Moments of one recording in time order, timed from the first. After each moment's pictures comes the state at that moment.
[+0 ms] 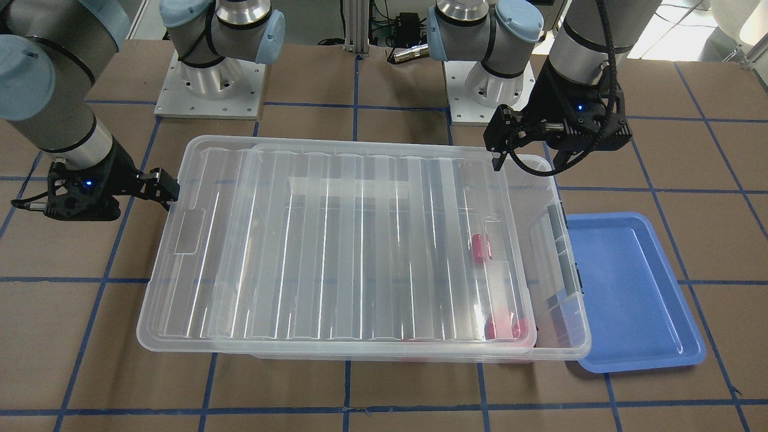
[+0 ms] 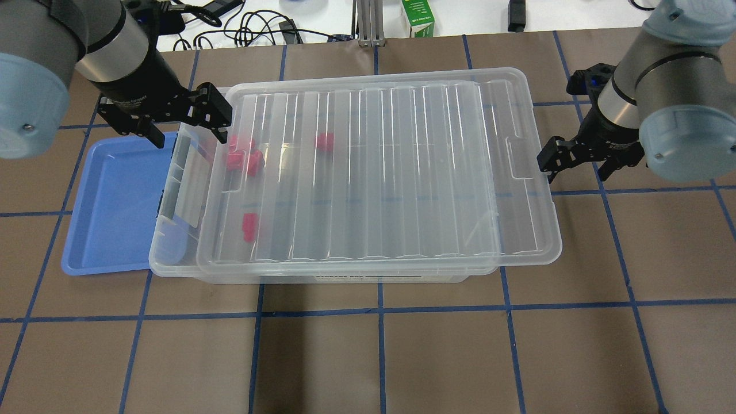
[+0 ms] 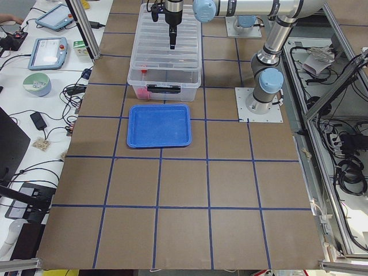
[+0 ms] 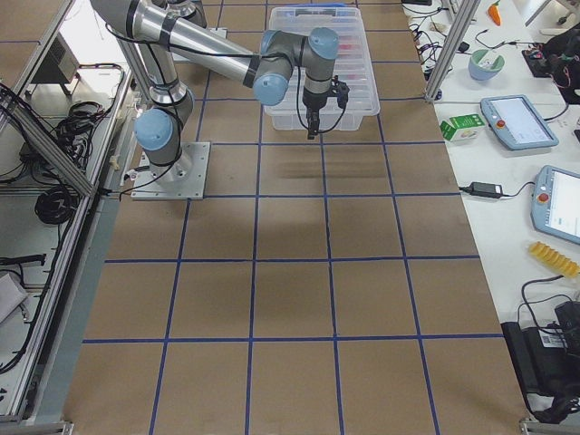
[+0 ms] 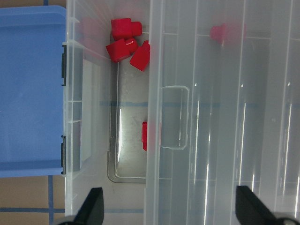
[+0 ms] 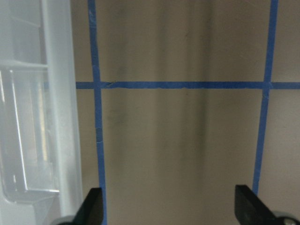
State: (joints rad) left arm -1.54 -1.55 -1.62 -1.48 1.56 0.00; right arm 1.40 -1.51 1.87 -1.89 -1.57 -0.17
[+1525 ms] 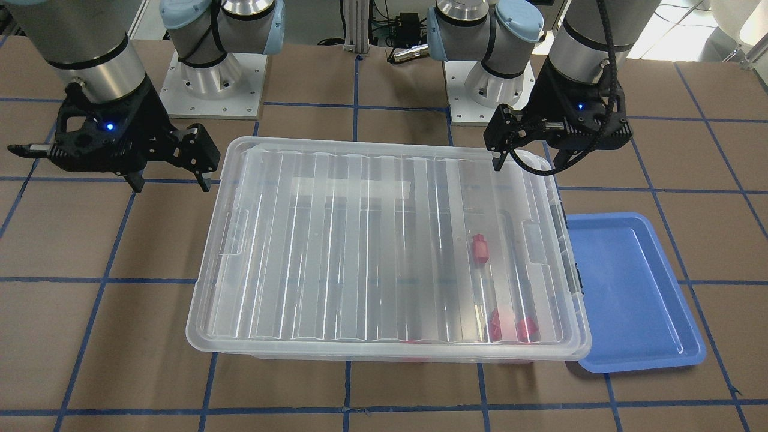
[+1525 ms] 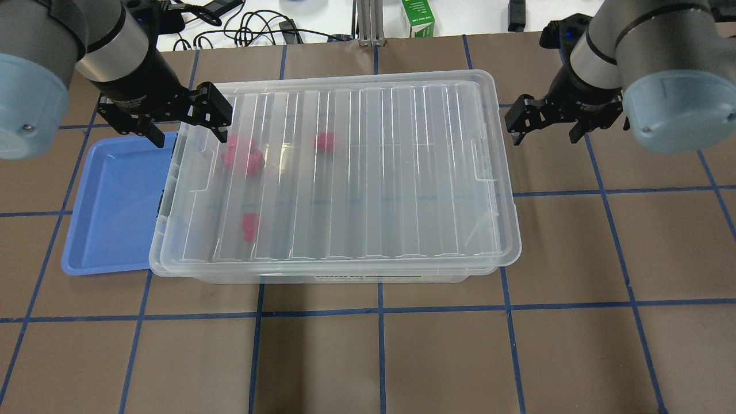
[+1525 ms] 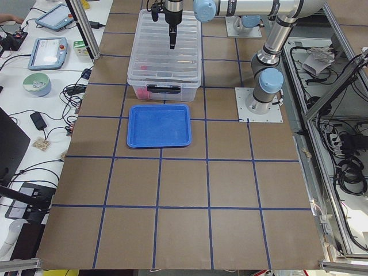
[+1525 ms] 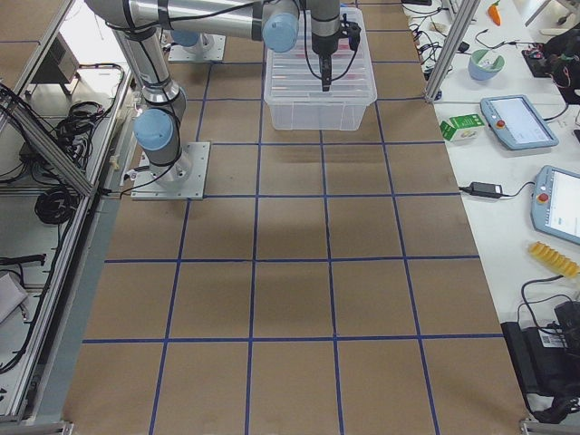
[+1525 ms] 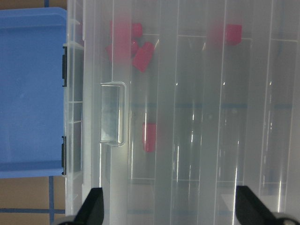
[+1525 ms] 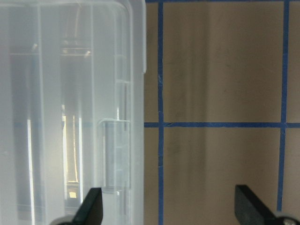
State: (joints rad) left arm -1.54 -1.55 -1.62 -1.48 1.56 0.00; right arm 1.58 -1.53 1.54 -1.70 -1.53 0.03
